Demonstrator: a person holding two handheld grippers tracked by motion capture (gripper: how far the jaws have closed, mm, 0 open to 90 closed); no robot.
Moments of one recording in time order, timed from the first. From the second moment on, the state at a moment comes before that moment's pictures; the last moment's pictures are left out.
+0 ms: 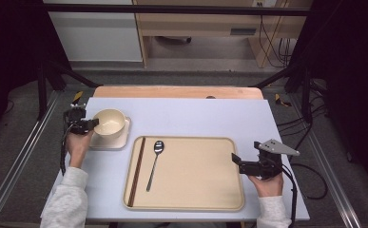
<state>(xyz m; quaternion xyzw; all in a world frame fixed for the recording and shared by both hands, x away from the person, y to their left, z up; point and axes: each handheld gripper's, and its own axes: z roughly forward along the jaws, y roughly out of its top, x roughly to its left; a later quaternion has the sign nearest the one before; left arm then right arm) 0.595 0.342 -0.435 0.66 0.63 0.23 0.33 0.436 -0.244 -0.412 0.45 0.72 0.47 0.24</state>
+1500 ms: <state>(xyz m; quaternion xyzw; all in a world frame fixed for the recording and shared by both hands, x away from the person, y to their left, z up) 0.518 0.311 -0.383 0.65 0.52 0.30 0.47 0.434 -0.245 -0.411 0.45 0.71 0.47 0.25</state>
